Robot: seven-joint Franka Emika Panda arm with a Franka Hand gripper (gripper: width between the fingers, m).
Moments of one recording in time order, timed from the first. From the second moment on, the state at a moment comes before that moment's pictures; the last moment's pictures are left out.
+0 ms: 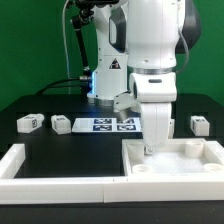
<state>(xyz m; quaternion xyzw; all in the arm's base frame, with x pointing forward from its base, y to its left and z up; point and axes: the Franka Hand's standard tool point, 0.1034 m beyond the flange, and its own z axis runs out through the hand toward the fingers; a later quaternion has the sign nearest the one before) 0.494 0.038 0.008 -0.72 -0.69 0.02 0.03</state>
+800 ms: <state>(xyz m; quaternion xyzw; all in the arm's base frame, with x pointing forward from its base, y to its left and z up) 0.494 0.038 0.008 -0.72 -0.69 0.02 0.03</state>
